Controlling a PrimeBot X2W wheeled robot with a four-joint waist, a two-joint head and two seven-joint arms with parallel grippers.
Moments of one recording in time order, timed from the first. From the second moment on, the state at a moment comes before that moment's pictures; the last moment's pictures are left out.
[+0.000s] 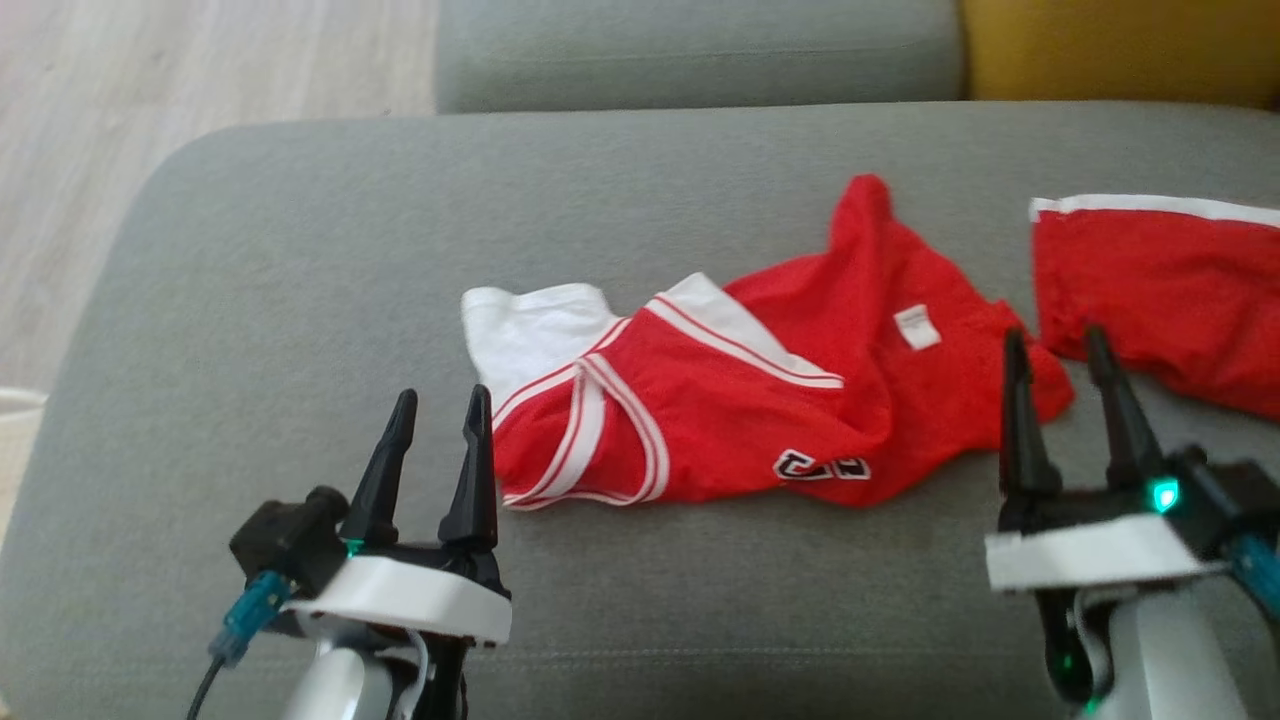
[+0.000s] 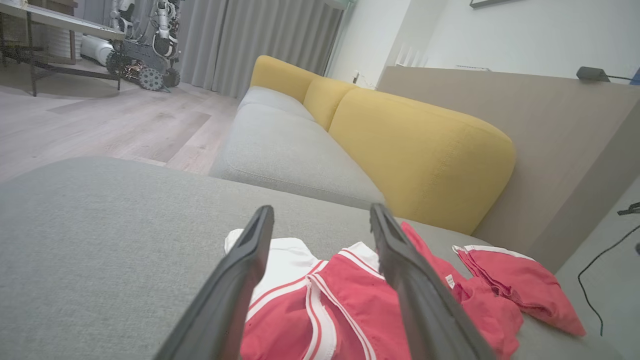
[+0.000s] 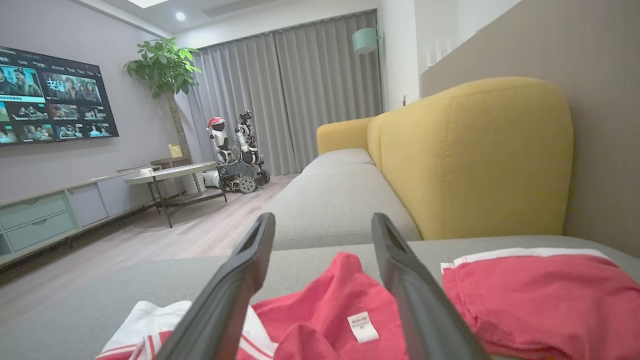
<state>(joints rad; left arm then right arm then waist) -0.02 0.05 -0.31 0.06 -0.41 0.04 -0.25 -0.11 -0.06 0.08 0.22 0.10 0.12 -0.24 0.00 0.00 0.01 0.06</state>
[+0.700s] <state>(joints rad) -0.33 0.05 -0.40 0.43 -0.30 0.01 -0.25 -0.02 -0.05 0.13 -0.01 0.11 0.12 -0.15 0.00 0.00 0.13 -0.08</state>
